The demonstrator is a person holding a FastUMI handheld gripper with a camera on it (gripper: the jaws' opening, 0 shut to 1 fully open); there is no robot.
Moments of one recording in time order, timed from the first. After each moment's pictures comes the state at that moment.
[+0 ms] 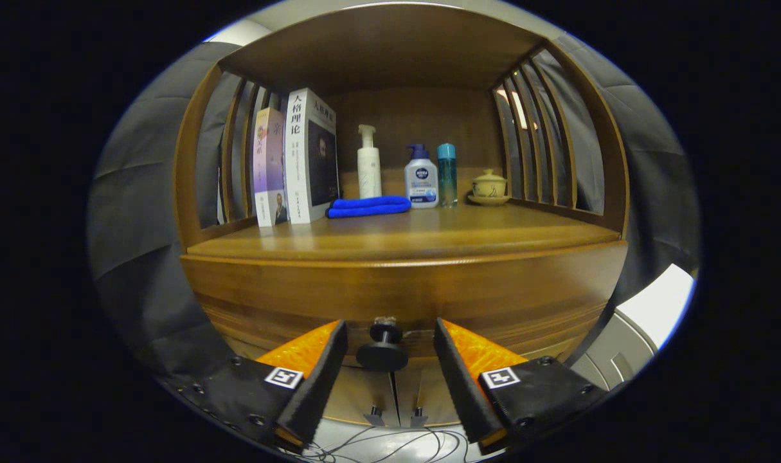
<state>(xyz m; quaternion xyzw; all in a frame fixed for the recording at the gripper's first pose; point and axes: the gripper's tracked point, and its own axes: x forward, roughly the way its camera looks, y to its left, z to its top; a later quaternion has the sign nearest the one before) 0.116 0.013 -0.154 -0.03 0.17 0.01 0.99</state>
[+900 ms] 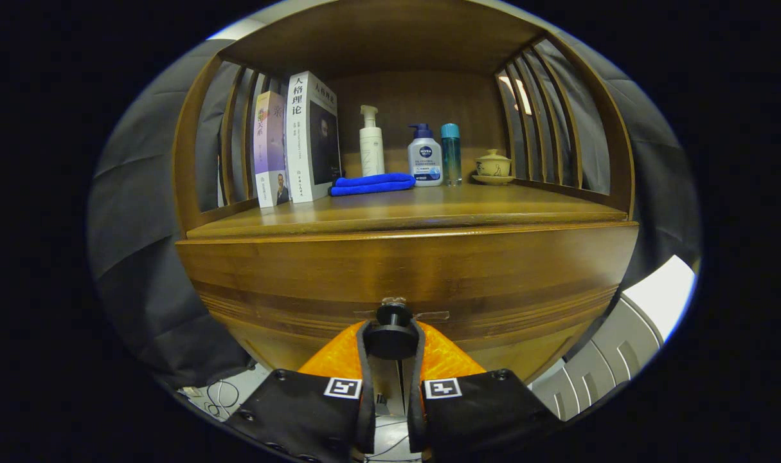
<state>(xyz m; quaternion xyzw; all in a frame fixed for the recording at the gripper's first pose) 0.098 0.017 -0.163 -0.04 0.19 0.01 0.98</state>
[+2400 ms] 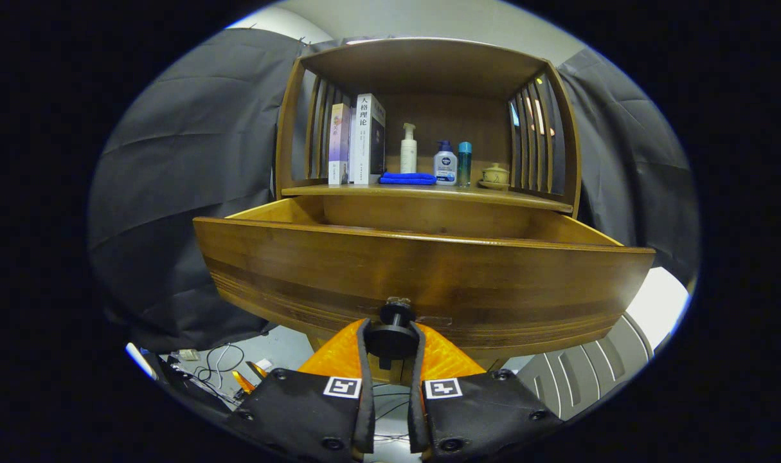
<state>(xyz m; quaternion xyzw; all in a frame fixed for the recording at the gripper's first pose) -0.067 0.022 -0.165 -0.08 0.18 0.07 0.98</state>
